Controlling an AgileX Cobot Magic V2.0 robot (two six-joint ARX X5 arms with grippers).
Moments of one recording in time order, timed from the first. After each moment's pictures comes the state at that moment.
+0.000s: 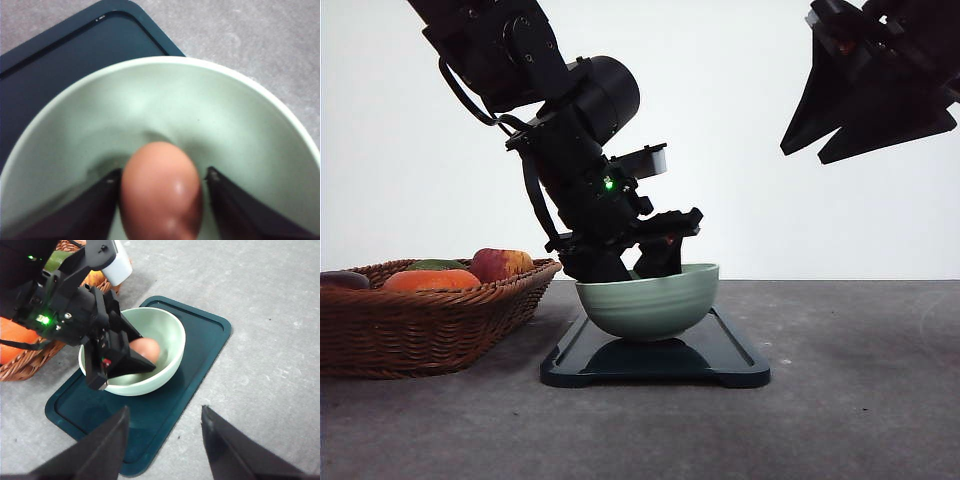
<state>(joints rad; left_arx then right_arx) -0.63 1.98 1.33 -0.18 0.11 0.01 0.47 1.02 0.68 -0.18 -0.16 0.06</state>
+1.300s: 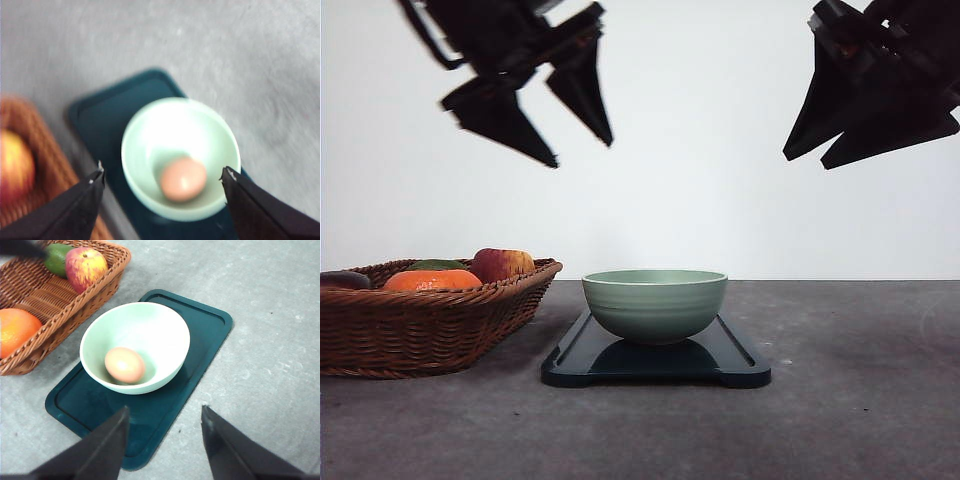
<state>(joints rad) -0.52 1.45 1.17 -0.38 0.17 -0.08 0.47 1.02 0.68 -0.20 -0.16 0.06</state>
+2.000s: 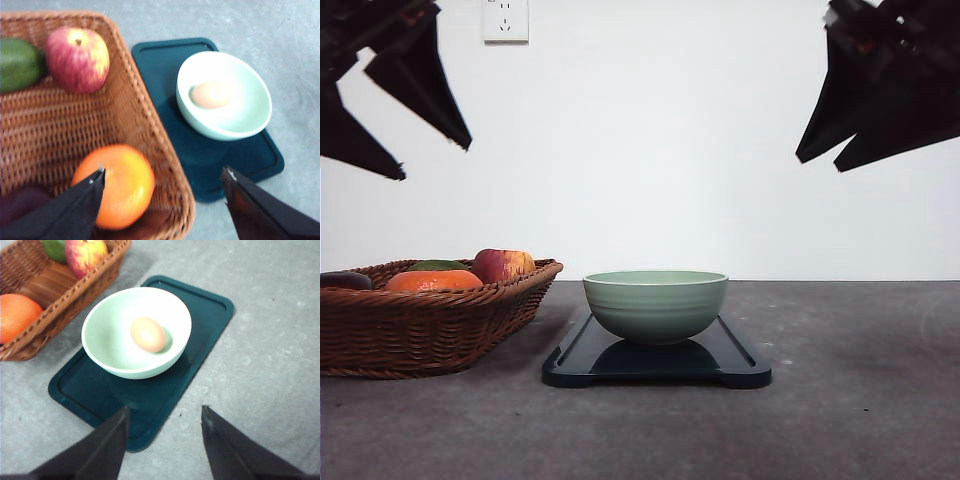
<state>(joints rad) -0.39 0.98 0.73 -0.36 0.16 -0.20 0.47 0.97 0.68 -0.28 -0.16 0.05</state>
